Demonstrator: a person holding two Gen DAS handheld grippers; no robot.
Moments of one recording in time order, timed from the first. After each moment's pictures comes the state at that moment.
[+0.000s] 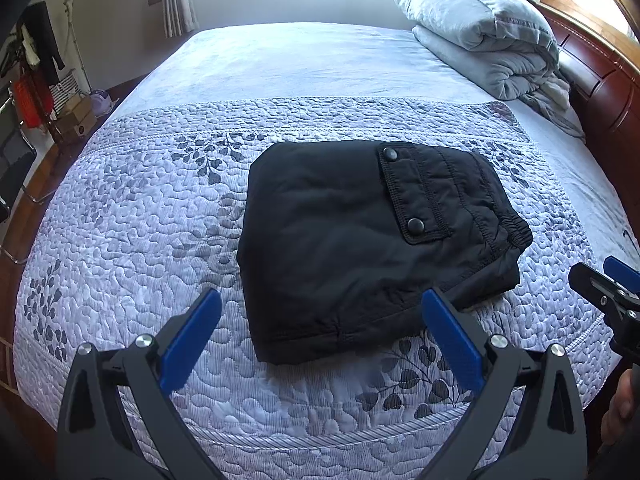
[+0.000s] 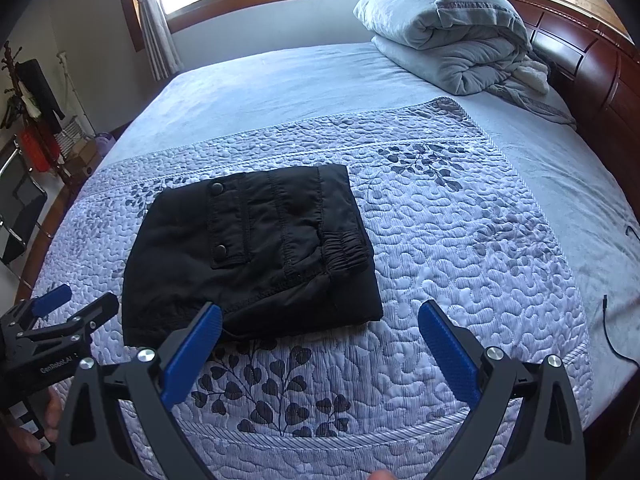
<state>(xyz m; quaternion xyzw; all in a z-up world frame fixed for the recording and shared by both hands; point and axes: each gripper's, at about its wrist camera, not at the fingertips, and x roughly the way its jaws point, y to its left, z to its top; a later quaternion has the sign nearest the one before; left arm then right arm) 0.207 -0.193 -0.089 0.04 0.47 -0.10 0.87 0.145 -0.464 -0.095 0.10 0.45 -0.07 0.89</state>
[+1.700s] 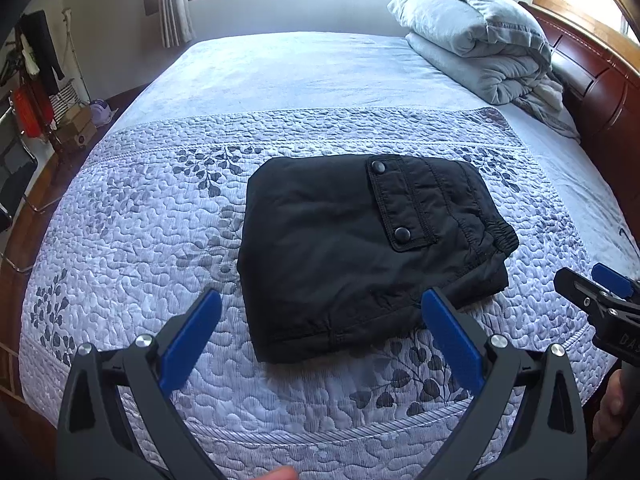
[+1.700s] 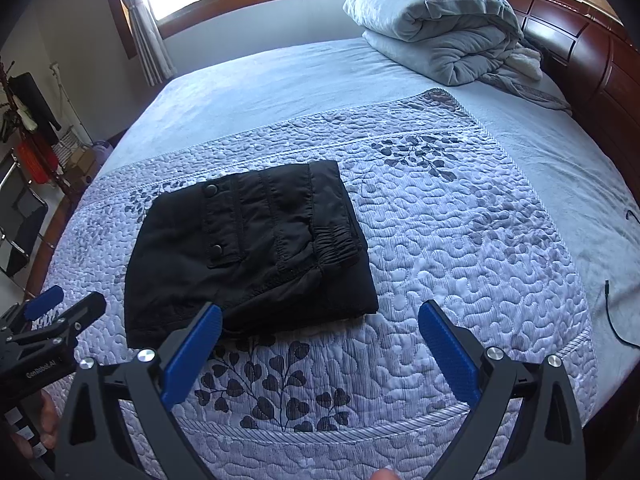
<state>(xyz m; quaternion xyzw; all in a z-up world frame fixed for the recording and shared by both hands) 0.197 -0.200 -0.069 0.04 0.46 -0.10 0.88 0.138 -0.472 -0.094 0.12 0.45 -0.08 0.88</state>
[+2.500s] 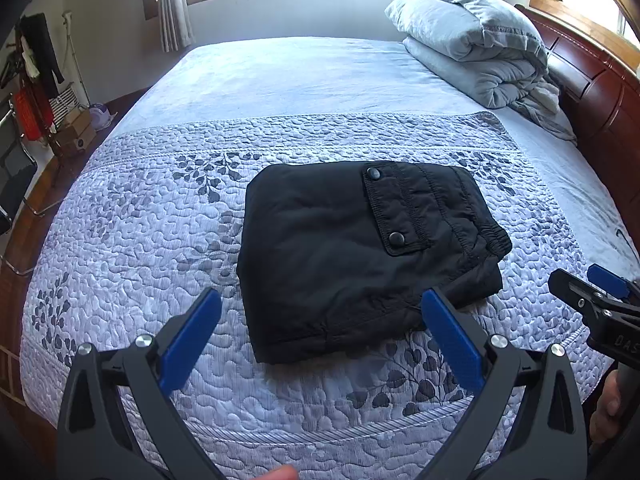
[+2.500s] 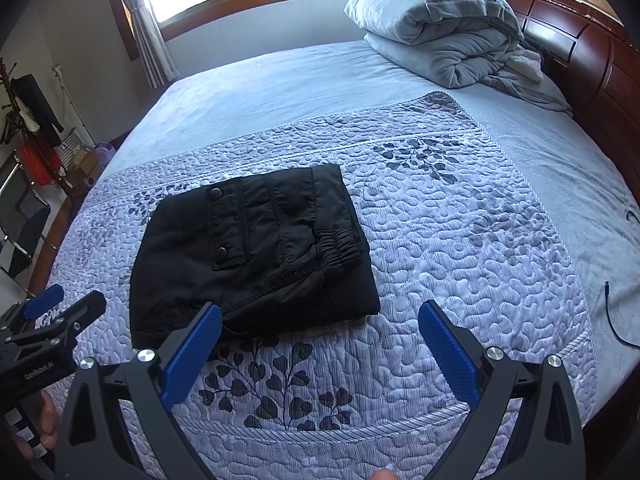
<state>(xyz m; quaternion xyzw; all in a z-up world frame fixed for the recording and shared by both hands) 0.193 -0.201 -0.062 0.04 0.45 -0.11 0.88 0.136 -0.469 -0.089 0.12 0.45 -0.07 0.88</state>
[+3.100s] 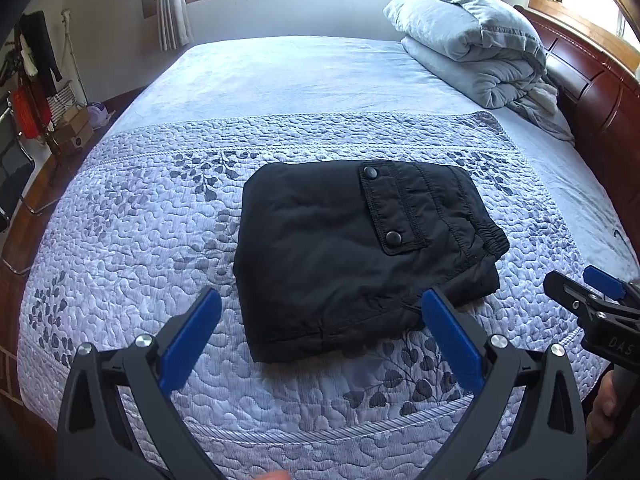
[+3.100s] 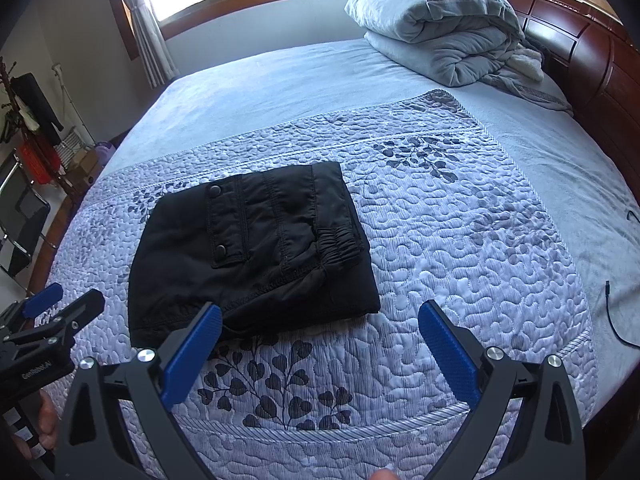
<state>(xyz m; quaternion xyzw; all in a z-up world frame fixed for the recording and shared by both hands) 0.195 -0.201 -0.062 0.03 0.46 -0.11 0.88 0.136 -0.468 -0.090 0.12 0.45 -0.08 0.88</state>
